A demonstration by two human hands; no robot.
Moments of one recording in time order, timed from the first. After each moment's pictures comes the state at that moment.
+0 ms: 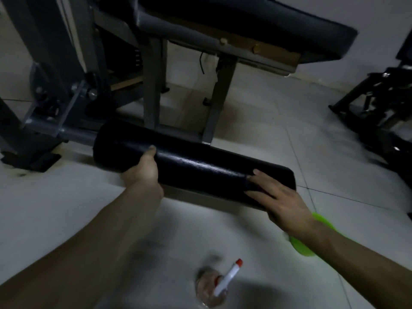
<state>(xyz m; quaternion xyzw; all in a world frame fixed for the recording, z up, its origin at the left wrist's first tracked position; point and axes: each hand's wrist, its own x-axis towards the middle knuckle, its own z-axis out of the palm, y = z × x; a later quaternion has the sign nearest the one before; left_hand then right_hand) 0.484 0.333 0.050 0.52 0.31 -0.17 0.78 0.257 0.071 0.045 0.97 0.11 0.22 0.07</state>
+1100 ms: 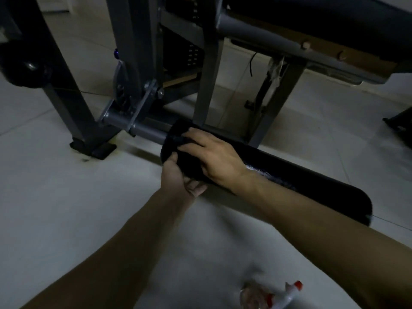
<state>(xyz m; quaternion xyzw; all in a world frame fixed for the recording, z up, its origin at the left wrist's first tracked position) 0.523 0.406 0.019 0.31 0.24 -0.32 0.86 0.502 0.280 0.067 0.95 0.24 0.19 -0.02</state>
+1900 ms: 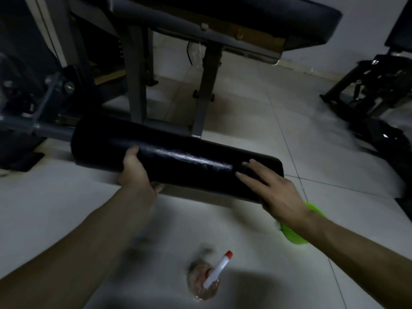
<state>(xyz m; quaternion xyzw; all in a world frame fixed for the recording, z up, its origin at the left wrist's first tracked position) 0.471 0.321 0.036 0.46 0.28 -0.24 0.81 0.249 0.072 0.054 0.98 0.05 0.19 0.05</state>
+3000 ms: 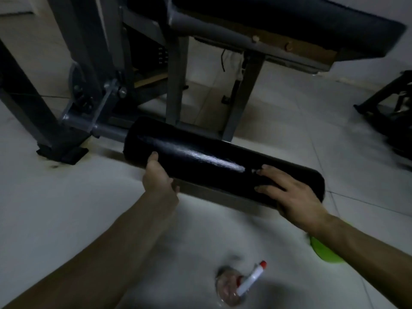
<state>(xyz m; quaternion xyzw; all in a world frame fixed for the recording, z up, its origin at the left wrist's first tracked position) 0.484 0.366 0.032 0.48 0.28 -0.23 0.80 0.293 0.098 0.050 0.97 0.12 0.20 0.06</state>
